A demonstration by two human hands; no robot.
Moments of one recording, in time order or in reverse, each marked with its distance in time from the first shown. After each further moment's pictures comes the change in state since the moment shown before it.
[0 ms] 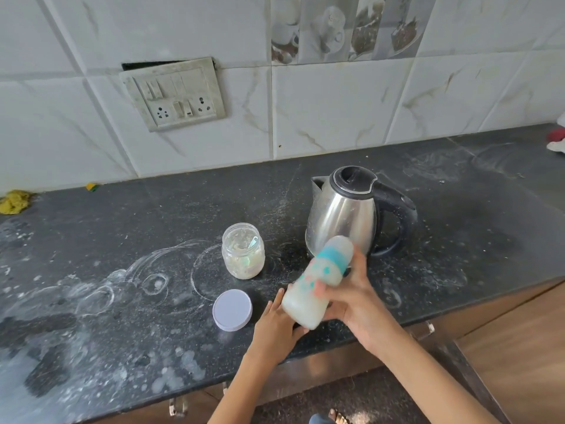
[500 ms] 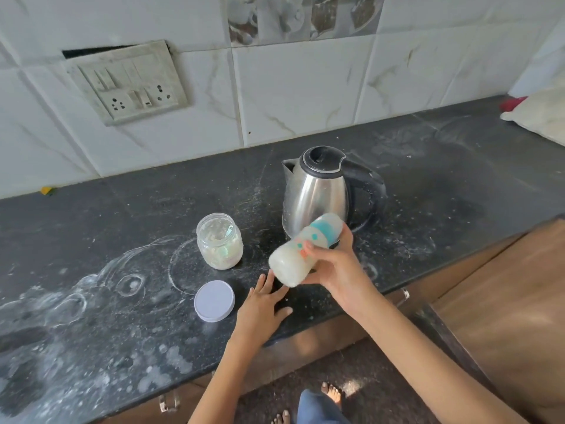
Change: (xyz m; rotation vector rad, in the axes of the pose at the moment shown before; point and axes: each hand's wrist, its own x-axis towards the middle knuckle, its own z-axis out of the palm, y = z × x) left_hand 0.002 -0.002 -0.005 0.082 -0.014 0.061; right_hand 0.004 -0.007 0.000 0.163 0.171 -0.012
